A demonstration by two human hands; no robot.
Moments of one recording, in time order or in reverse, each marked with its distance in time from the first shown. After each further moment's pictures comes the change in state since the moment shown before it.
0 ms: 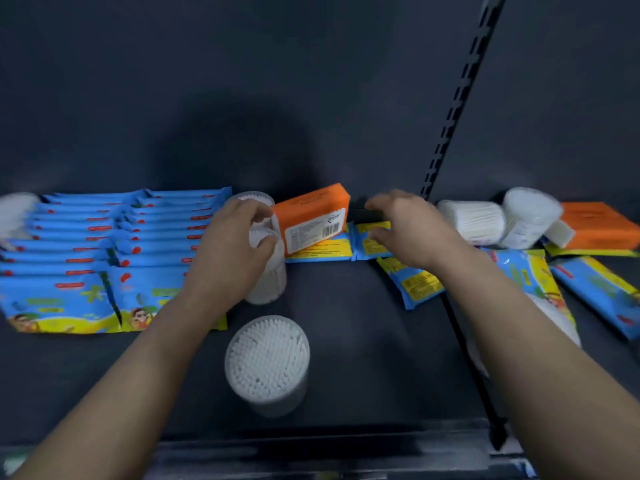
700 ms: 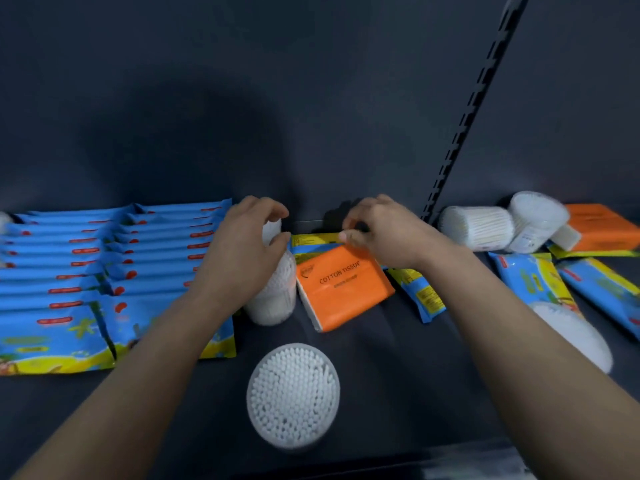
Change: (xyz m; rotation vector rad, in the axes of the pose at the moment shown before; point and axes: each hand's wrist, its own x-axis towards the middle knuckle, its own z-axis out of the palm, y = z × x) left_hand 0.029 -0.014 0.003 -0.064 -0.052 0.068; right_hand 0.038 -0.022 0.014 0.001 -0.133 -0.087
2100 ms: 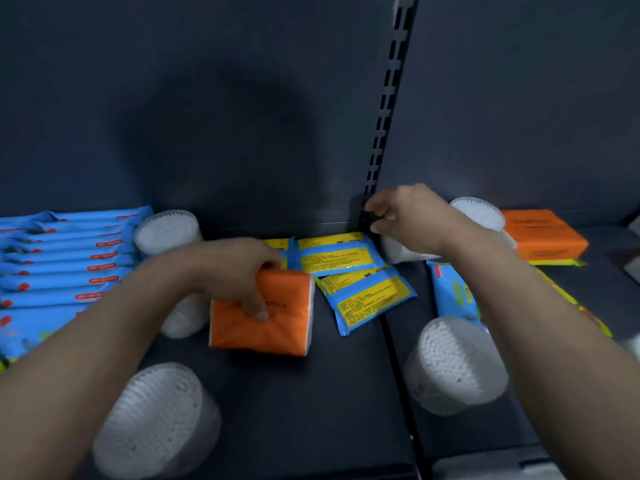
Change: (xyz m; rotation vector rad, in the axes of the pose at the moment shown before) left_hand 0.043 0.080 0.046 0.434 -0.968 -0.022; right_hand -0.029 0.130 -0.041 0.016 0.080 0.078
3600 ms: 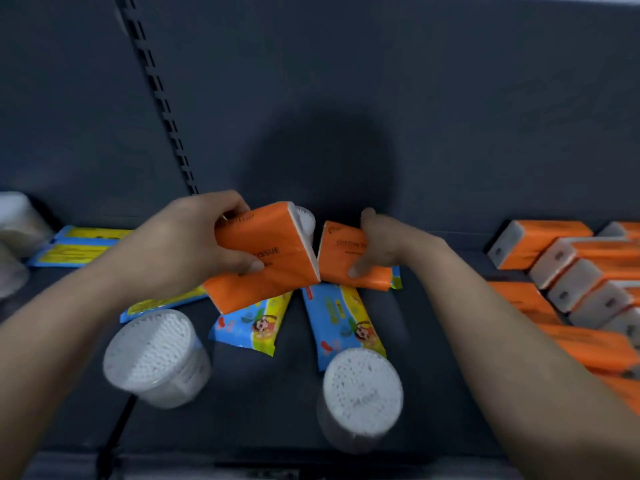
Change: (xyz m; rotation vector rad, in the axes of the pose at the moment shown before) left_hand 0.038 0.278 -0.025 -0.490 0.651 -0.147; right_hand -0.057 0.257 -0.048 -0.030 -0.329 0.084
